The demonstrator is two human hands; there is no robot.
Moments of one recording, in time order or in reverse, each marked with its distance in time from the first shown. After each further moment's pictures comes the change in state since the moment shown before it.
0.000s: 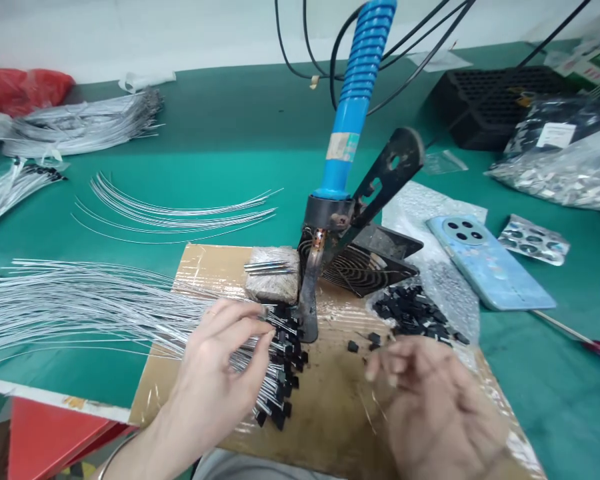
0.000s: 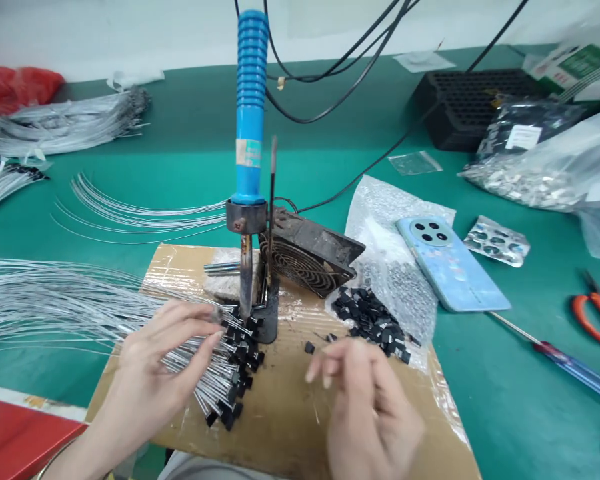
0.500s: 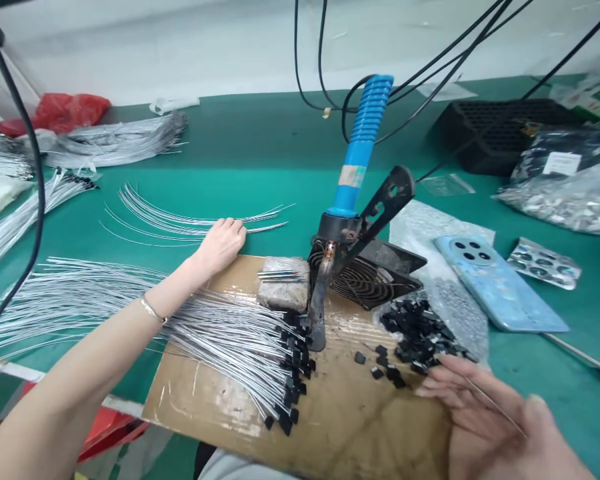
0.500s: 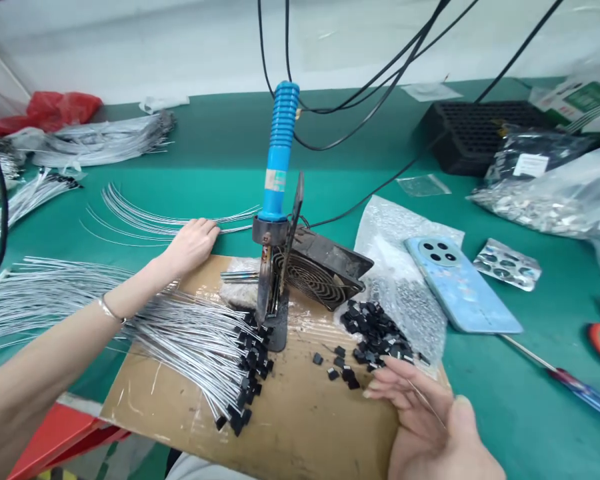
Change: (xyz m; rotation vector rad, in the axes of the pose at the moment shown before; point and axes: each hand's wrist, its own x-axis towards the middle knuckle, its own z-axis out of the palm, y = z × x) left_hand 0.142 -0.142 0.001 0.652 -0.192 0.174; right_hand 0.035 0.038 -0.058 0.121 0.210 0.192
